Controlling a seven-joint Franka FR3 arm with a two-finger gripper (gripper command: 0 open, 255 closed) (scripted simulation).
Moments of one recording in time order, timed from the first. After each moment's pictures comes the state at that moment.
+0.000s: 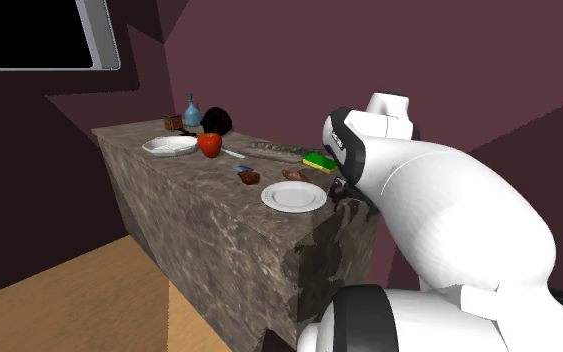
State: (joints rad) arm 0.00 -0.79 -0.06 -2.38 0.09 1.68 0.15
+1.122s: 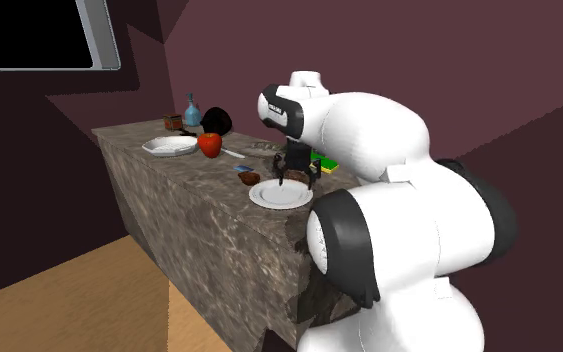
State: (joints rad) arm 0.11 -0.38 0.21 -1.95 0.13 1.63 0.36
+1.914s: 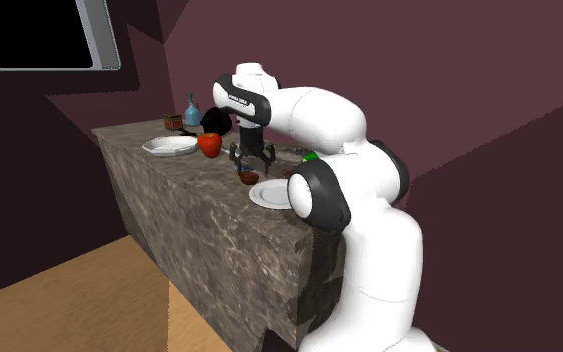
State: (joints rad) arm 0.23 0.09 0.41 -1.39 -0.02 1.46 0.58
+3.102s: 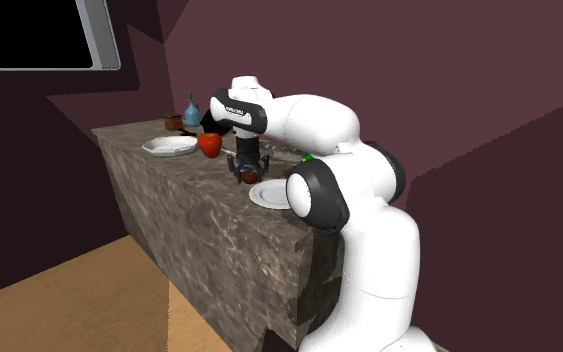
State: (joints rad) arm 0.24 0.12 0.42 -1.45 -0.03 1.54 0.59
